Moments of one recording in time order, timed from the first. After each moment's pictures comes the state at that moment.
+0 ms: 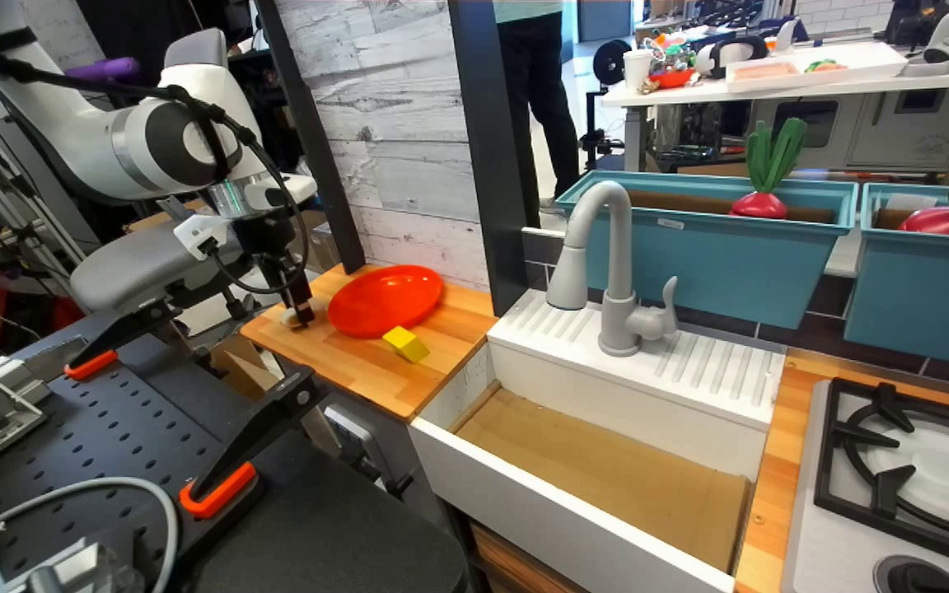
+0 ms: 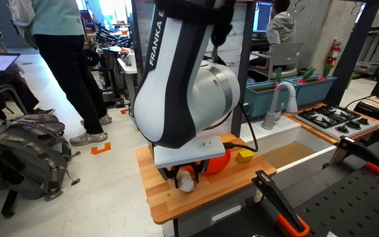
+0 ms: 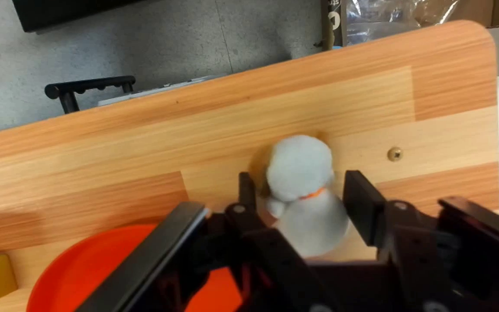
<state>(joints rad) 0.48 0.92 -0.05 -1.91 0.00 2.75 0.62</state>
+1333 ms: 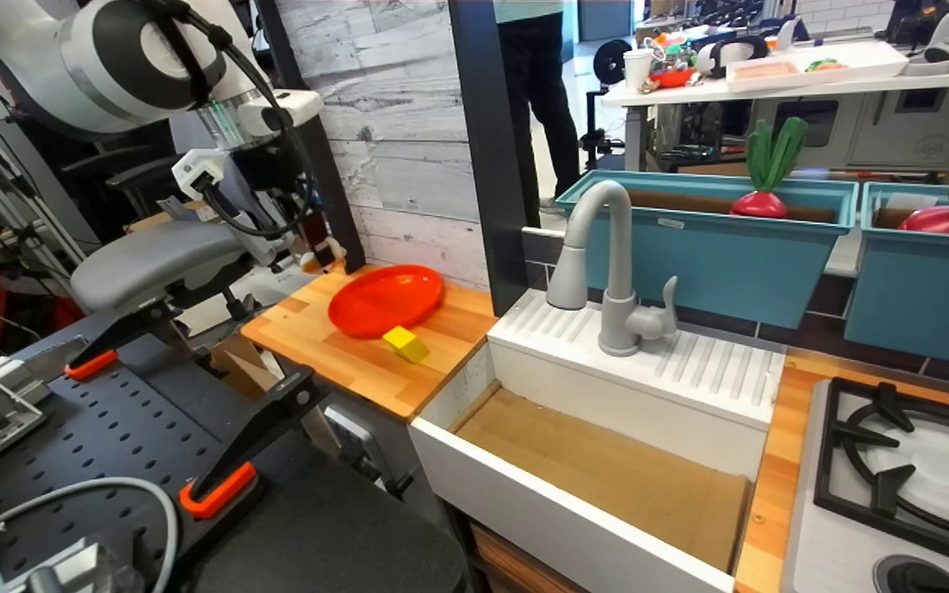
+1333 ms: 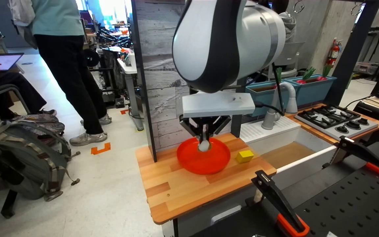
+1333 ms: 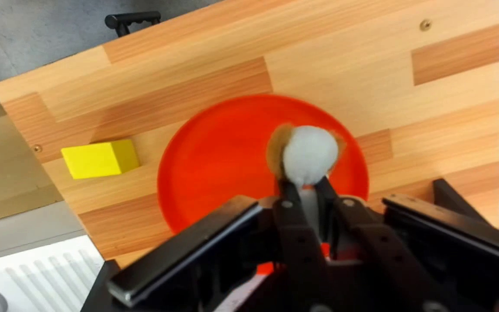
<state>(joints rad) 0.46 0.67 -0.15 -2.14 0.00 2.88 0.60</state>
